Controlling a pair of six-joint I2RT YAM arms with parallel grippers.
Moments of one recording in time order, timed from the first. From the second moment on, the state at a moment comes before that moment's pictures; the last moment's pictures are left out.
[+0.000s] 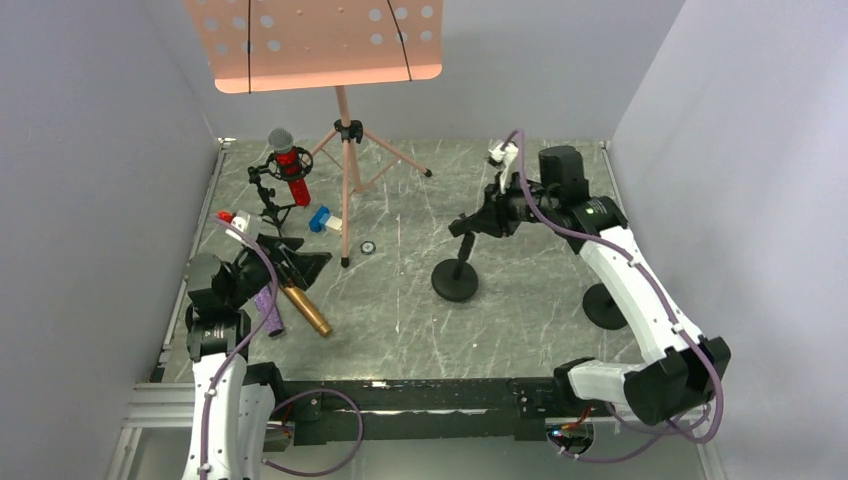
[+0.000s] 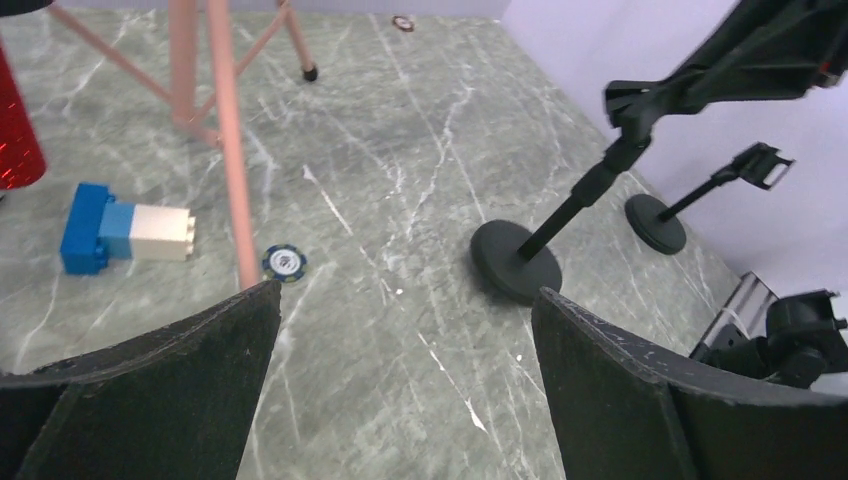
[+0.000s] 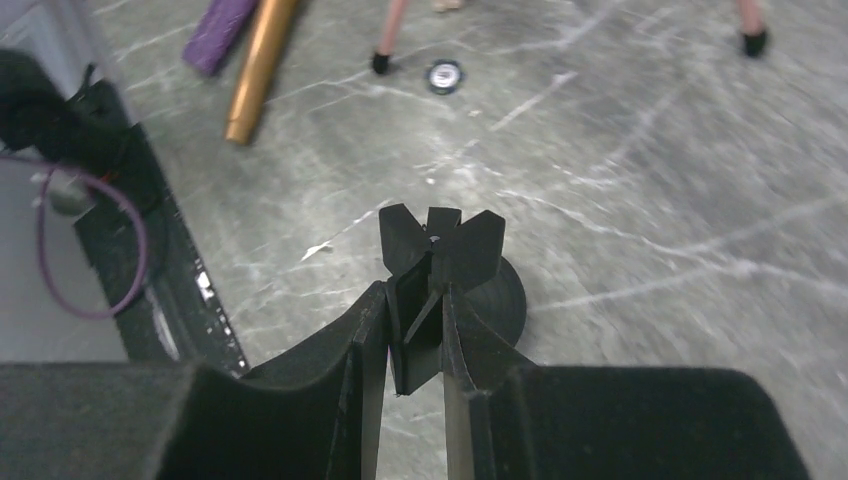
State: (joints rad) left arm 0.20 0.54 0.48 -0.01 0.85 -0.35; right arm 0.31 1.23 1.24 -0.62 -0.67 -0.17
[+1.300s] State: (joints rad) left arm -0.44 0.78 0.51 0.32 0.83 -0.17; right arm 0.17 1.13 1.00 -0.71 -1.15 -0.73
